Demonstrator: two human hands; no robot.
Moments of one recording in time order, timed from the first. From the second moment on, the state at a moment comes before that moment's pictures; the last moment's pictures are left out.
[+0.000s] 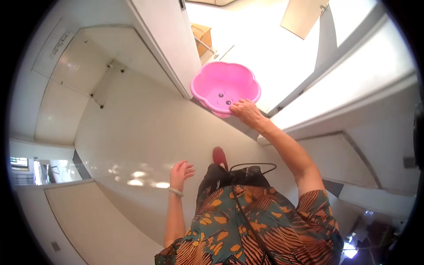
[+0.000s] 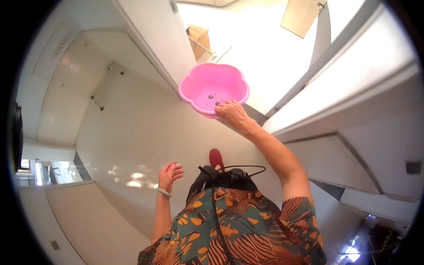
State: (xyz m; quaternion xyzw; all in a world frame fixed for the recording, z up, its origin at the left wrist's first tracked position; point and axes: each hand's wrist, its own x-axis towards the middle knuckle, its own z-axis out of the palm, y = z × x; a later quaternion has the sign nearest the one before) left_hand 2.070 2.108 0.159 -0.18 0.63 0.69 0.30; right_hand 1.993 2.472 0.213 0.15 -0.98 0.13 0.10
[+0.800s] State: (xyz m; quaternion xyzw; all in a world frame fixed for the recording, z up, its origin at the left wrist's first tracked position) left_hand 1.538 2.565 0.198 -0.15 0.48 0.75 0.43; right_hand 1.599 2.753 0.213 0.23 -0.97 0.05 0.11
